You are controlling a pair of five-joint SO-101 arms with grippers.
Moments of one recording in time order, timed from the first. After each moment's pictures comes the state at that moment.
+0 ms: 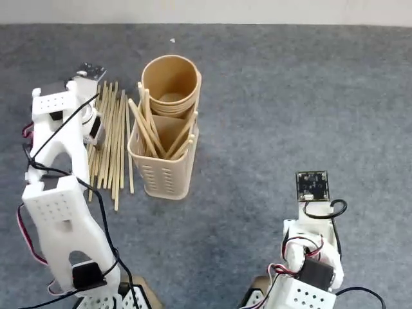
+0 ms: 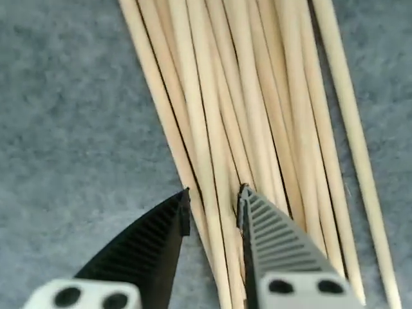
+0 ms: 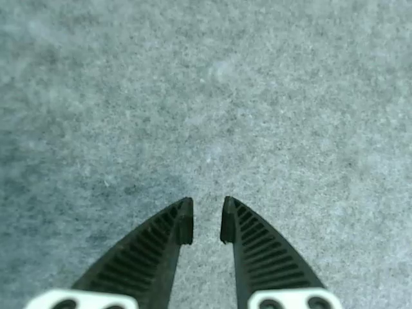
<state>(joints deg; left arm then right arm) -21.4 34.8 -19.0 77.1 -22.4 16.8 -103.4 95.3 66.5 24.0</state>
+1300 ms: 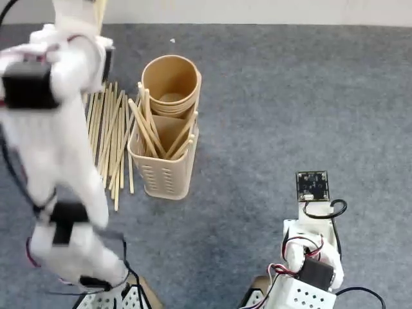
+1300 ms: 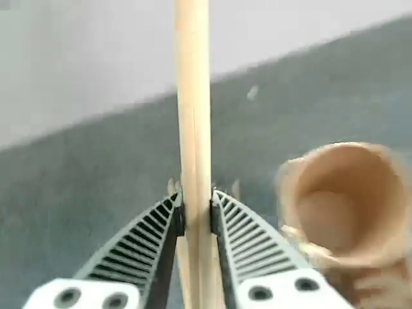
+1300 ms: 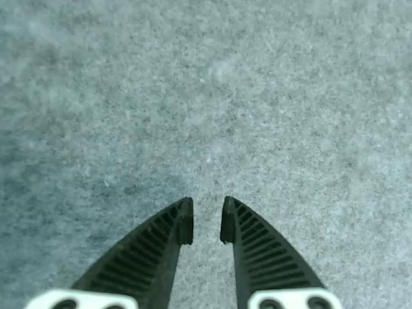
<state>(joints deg) -4.8 7.2 -64.5 101.1 -9.3 16.8 -103.4 95.3 66.5 24.0</state>
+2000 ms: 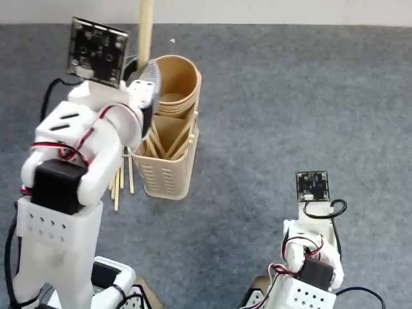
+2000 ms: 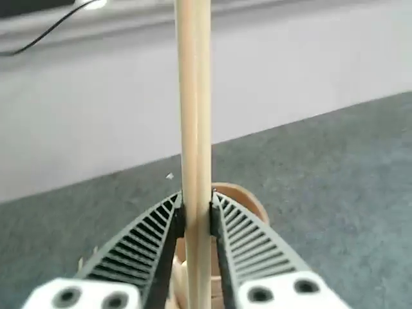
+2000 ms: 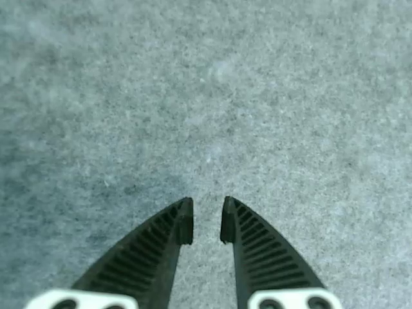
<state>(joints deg) 10.6 -40.3 5.2 60.1 1.4 16.8 -103.4 95.3 66.5 24.0</state>
